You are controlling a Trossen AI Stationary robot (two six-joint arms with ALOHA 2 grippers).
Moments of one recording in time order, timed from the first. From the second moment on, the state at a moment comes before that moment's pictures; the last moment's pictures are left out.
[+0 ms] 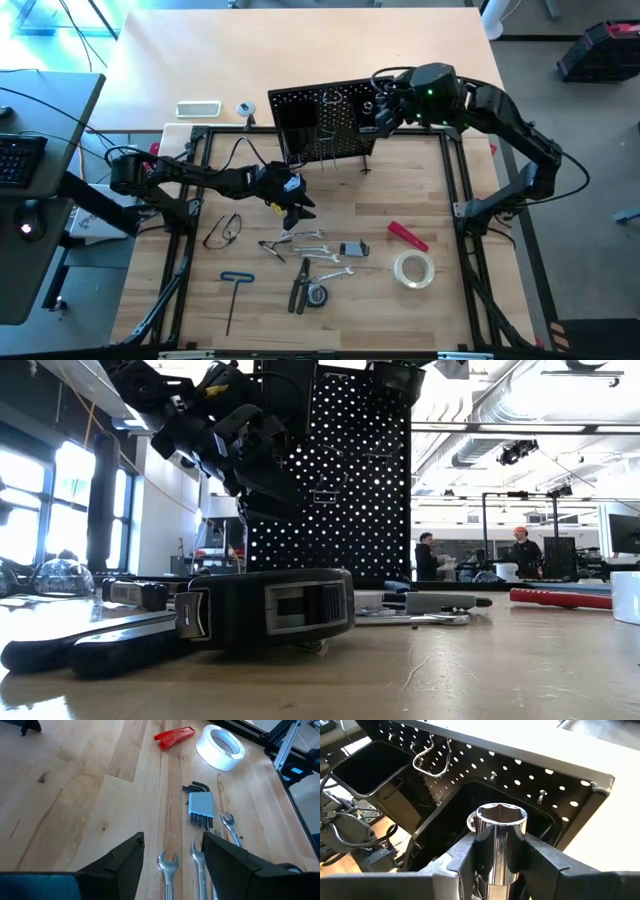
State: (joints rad) left arm 0.19 1.53 0.75 0.18 0.30 -0.21; right arm -0.36 1.45 1.92 -1.07 0.28 0.34
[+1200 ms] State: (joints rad) left arm 0.20 1.51 0.75 0.17 0.31 -0.23; right arm -0.36 1.45 1.99 -0.97 0.25 0.20
